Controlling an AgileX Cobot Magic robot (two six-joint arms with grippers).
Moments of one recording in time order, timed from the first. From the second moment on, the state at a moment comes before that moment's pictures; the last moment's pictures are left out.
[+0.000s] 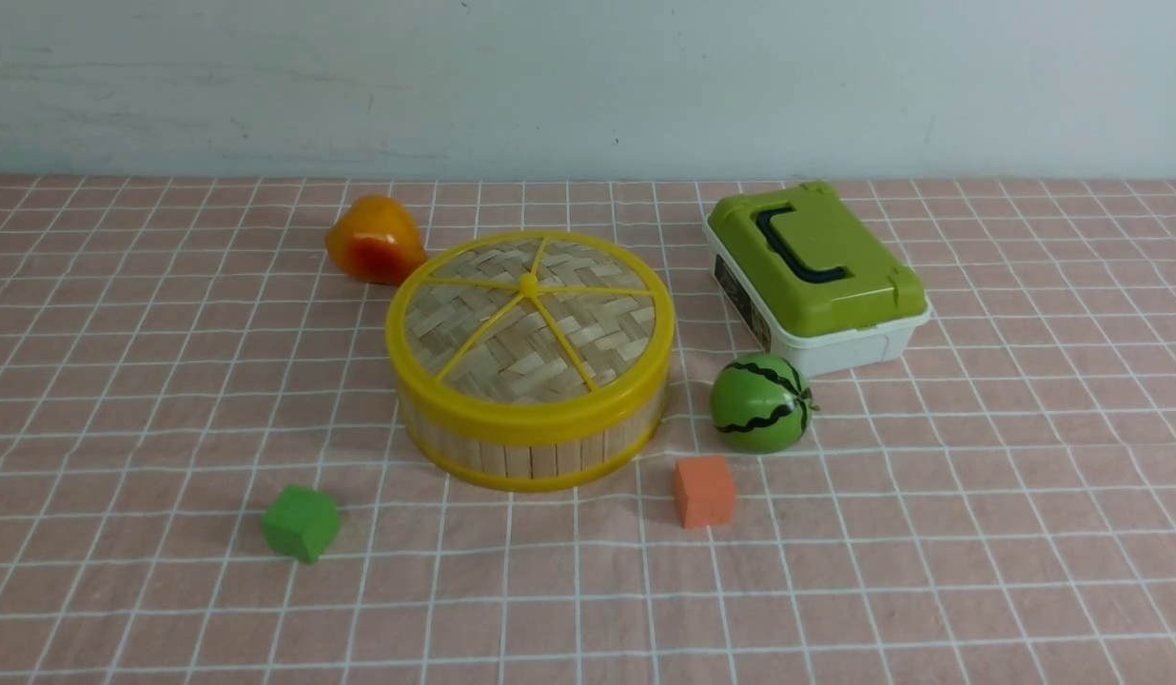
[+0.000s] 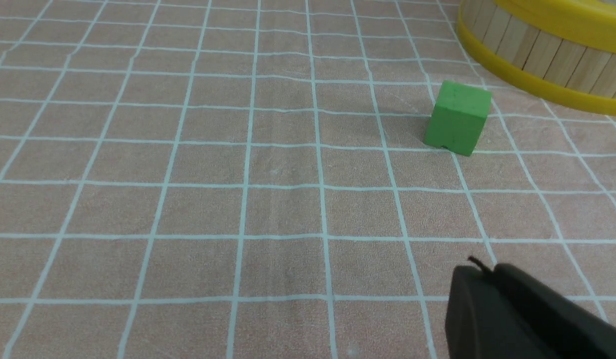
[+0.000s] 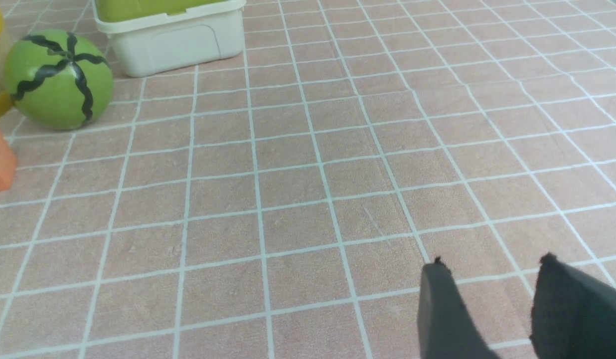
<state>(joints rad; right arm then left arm) -0.11 -0.01 0.02 0.02 0.39 0.10 -0.02 -0.01 0.03 -0.04 0.40 -0.07</state>
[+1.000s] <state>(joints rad) -0.11 -0.01 0.02 0.02 0.39 0.10 -0.02 -0.01 0.03 -0.04 -0.20 -0.08</state>
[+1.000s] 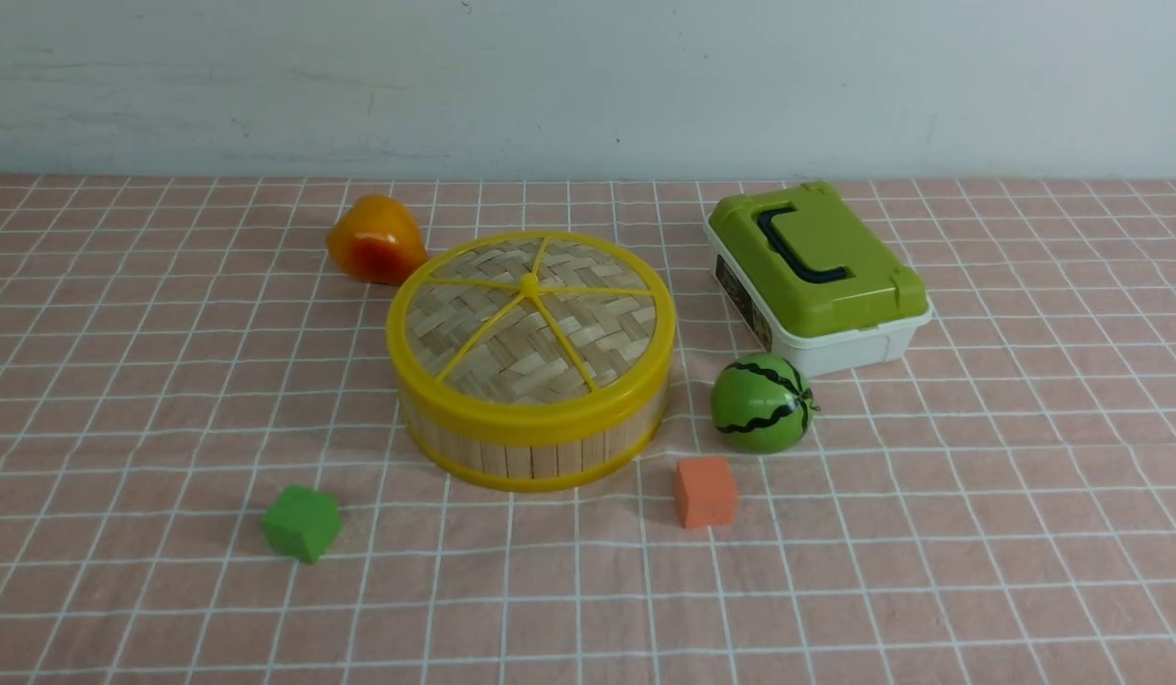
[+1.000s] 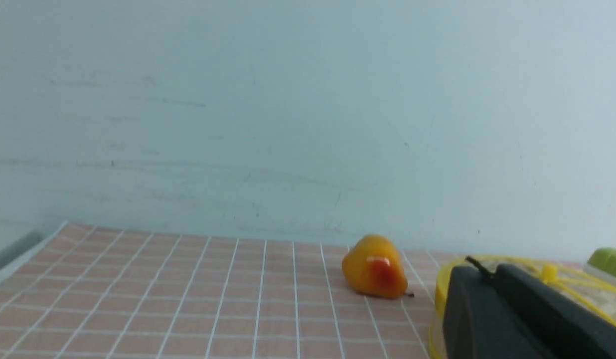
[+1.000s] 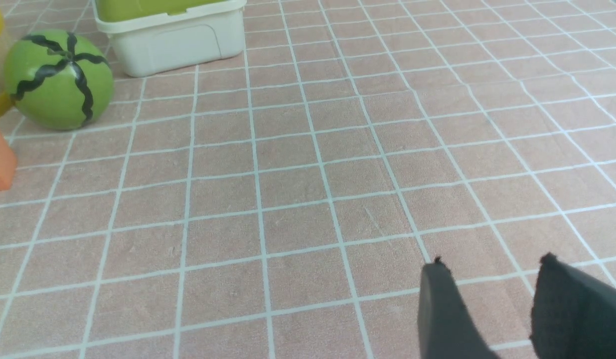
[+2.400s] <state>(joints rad) -0.11 -0.01 0.02 0.02 0.39 0.10 -0.02 1.12 -0.83 -0.47 0.80 -0.08</state>
